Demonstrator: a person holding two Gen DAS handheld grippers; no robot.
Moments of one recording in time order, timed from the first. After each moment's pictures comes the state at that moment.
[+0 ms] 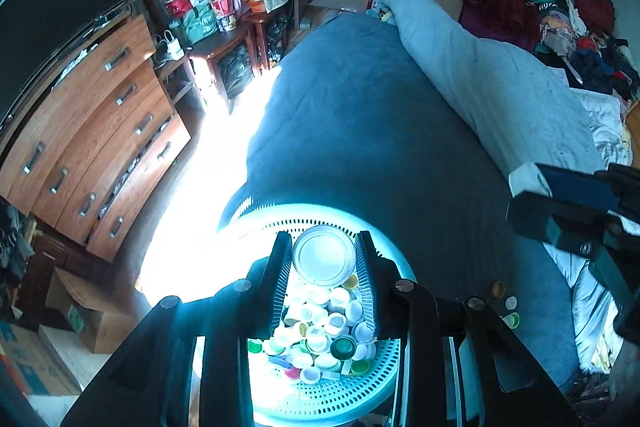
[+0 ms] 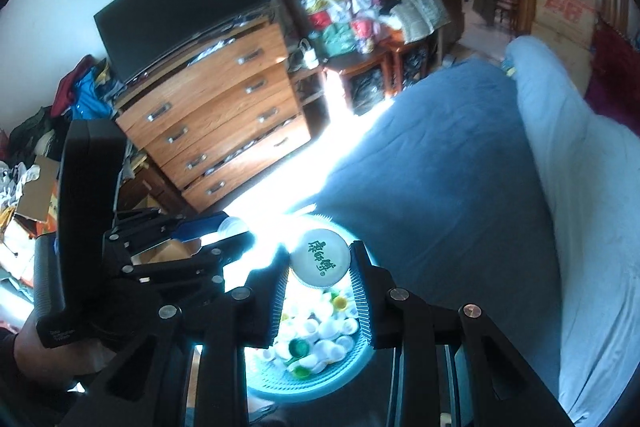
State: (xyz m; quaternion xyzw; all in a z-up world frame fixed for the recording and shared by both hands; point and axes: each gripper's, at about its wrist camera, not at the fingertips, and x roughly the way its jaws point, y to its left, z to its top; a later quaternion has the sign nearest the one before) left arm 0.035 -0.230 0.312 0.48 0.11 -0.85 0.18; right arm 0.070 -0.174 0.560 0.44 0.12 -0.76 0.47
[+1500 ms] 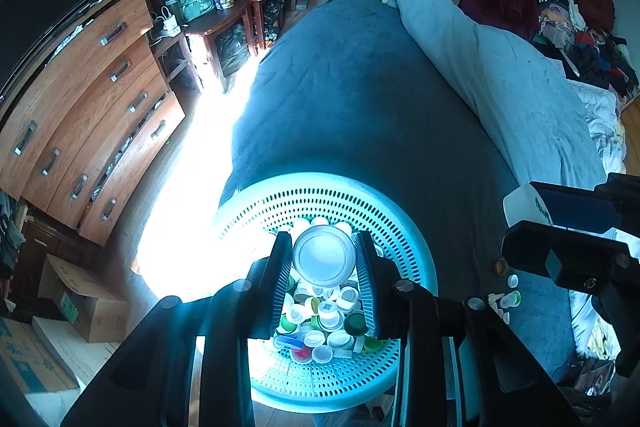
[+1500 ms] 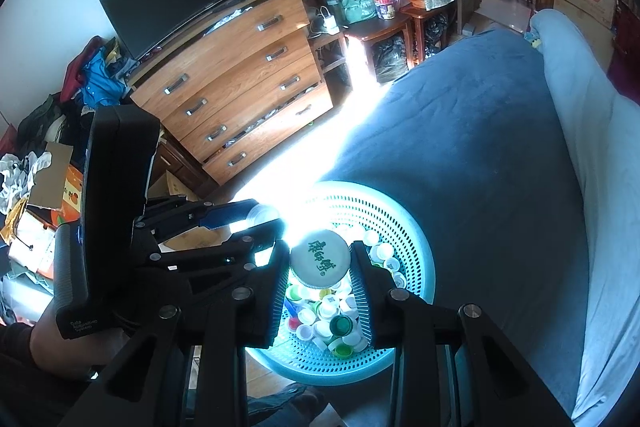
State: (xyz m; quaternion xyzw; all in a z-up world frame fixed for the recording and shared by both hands) left arm 0.058 -0.241 0.288 0.51 0.13 -0.84 0.15; right arm 0.097 -0.195 0.544 0.48 0.13 -0.73 0.48
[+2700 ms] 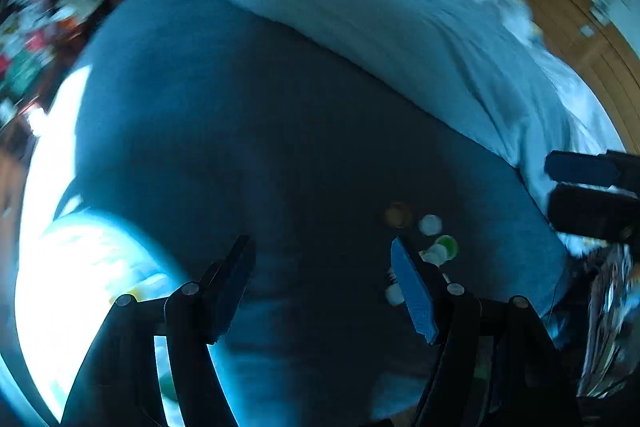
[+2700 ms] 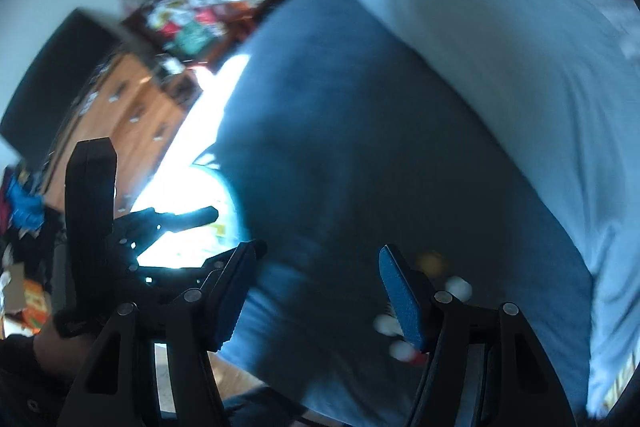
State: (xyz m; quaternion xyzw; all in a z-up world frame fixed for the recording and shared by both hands) left arm -0.049 0.018 0.147 0.55 0.00 -0.83 -0.12; right arm 0.026 0.114 0.423 0.56 -0.03 -0.80 0.23
